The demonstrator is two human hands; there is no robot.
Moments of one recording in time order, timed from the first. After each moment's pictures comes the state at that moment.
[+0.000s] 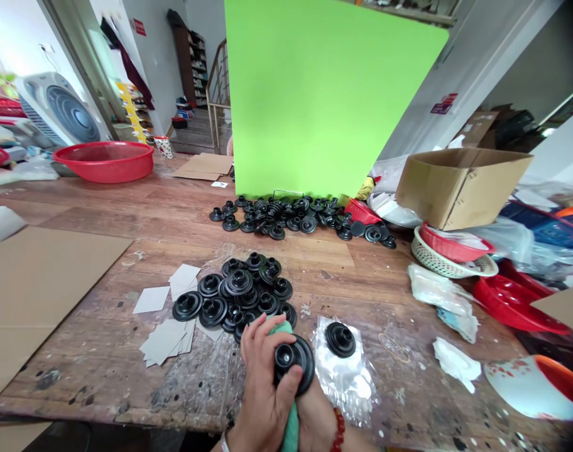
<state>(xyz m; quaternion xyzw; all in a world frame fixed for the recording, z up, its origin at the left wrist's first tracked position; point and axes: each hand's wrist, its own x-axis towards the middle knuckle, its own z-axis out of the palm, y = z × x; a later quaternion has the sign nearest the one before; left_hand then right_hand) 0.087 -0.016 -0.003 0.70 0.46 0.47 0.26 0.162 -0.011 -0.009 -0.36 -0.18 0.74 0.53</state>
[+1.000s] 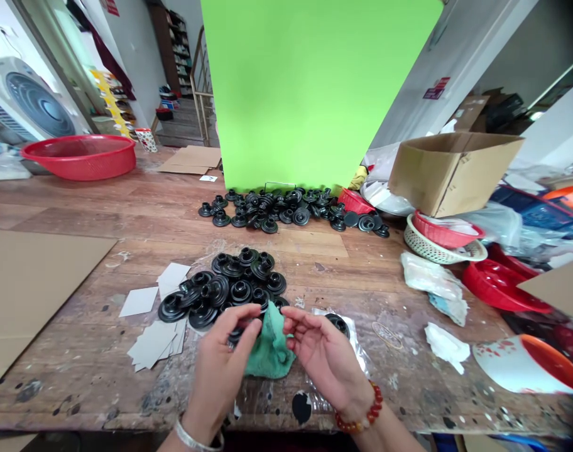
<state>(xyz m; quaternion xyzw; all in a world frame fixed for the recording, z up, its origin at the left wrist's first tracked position) 0.049 0.023 0.019 0.60 0.56 0.46 0.35 0.223 0.013 0.024 -0.37 -0.14 0.74 0.54</state>
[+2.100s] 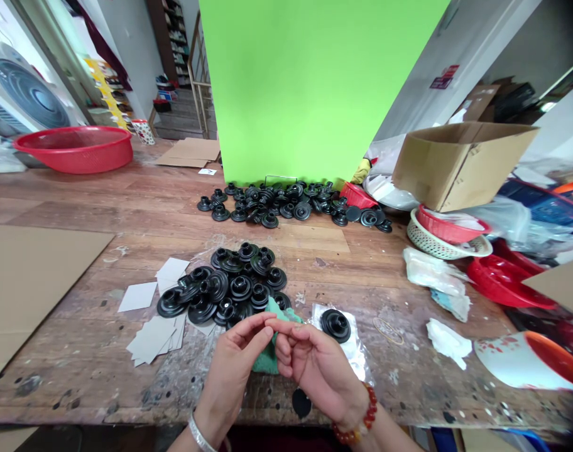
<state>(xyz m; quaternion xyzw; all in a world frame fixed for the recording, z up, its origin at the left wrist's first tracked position) 0.072 0.013 0.012 0.34 0.49 0.47 0.66 0.212 0.004 0.021 -0.33 -0.13 0.81 0.47</state>
